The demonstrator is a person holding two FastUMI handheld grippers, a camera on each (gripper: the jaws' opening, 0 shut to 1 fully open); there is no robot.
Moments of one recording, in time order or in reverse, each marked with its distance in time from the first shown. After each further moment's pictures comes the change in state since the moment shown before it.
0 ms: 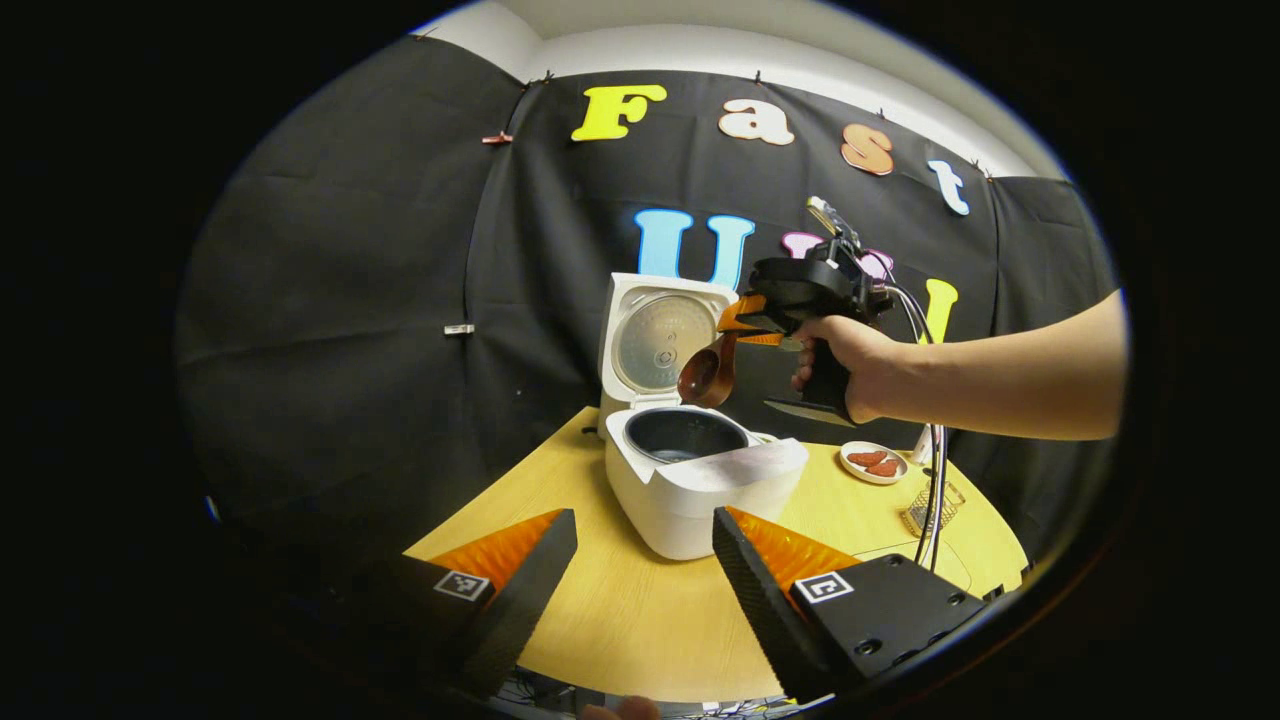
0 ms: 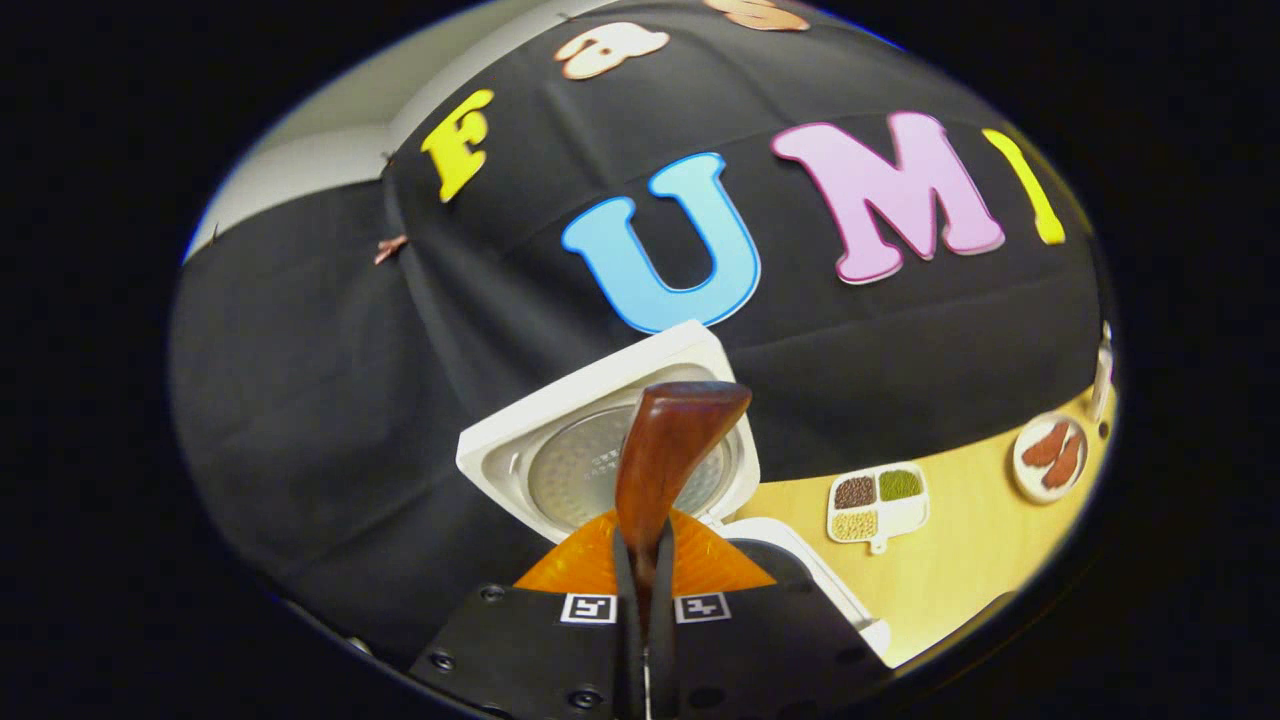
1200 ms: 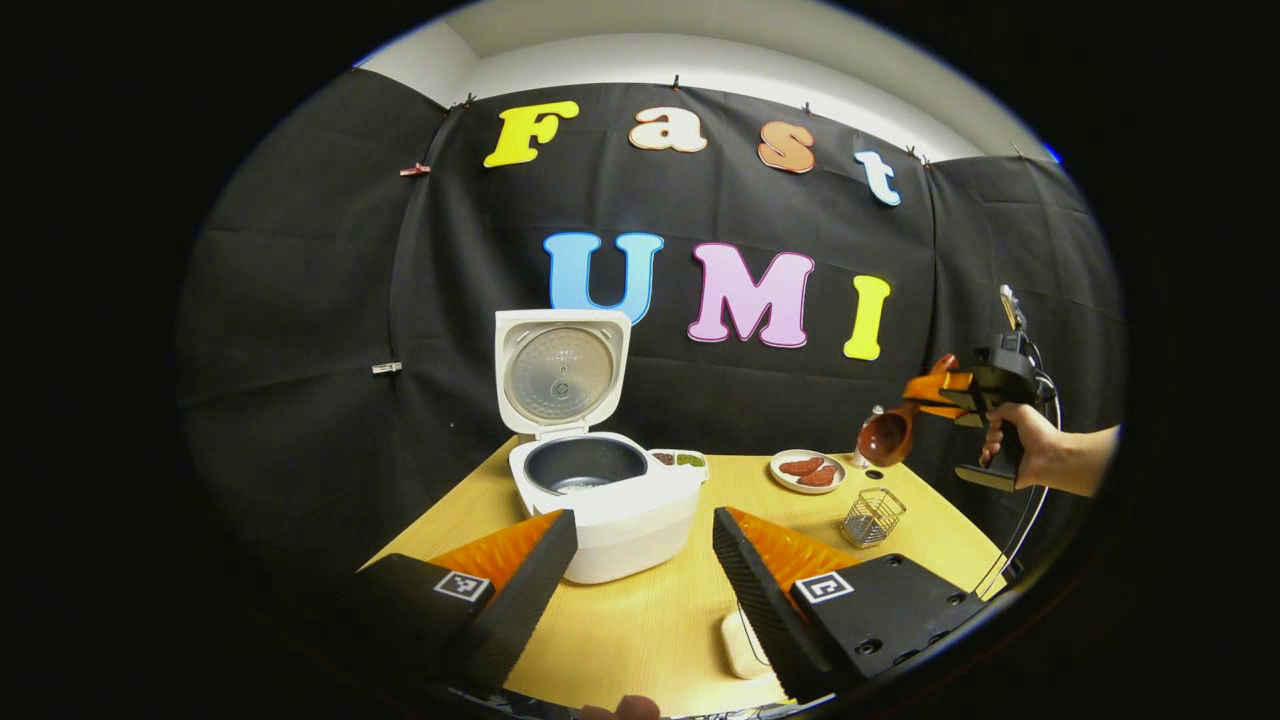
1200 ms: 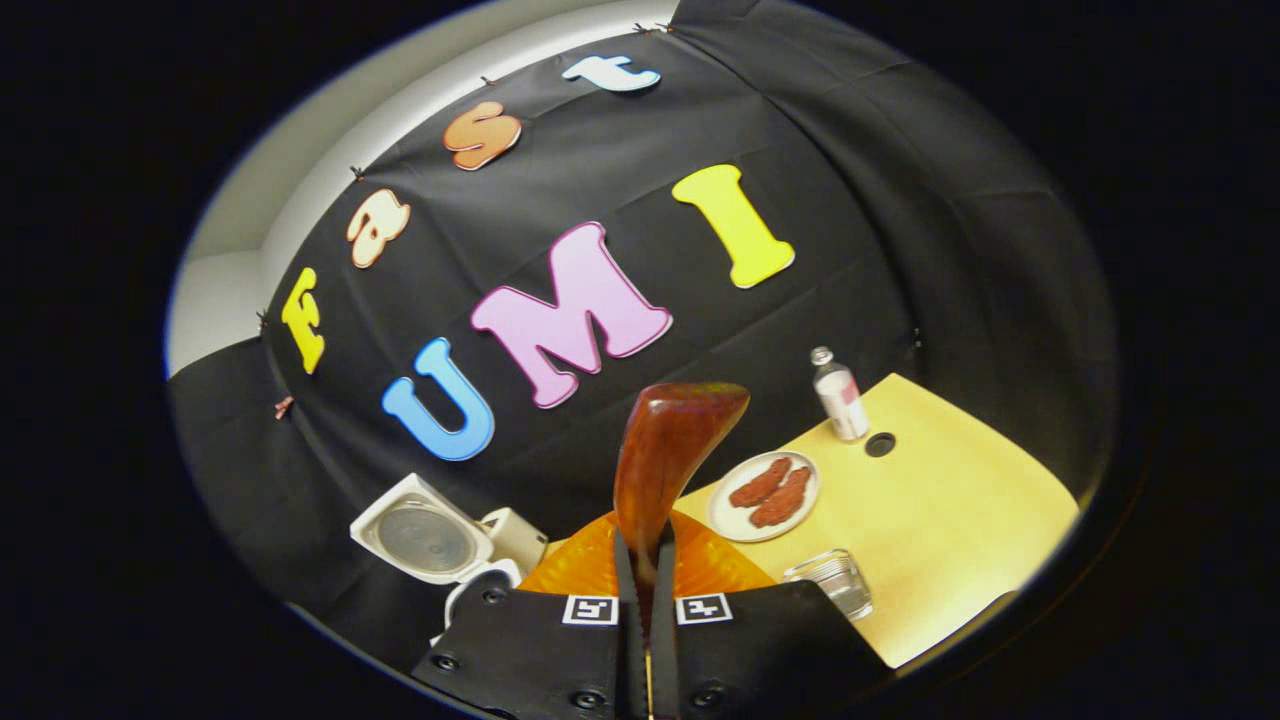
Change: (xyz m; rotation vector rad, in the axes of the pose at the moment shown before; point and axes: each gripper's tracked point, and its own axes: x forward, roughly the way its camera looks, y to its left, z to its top) left arm 0.003 -0.126 0.033 0.076 -0.032 -0.122; right arm -0.295 -0.362 0.105 0.145 -0.225 -0.367
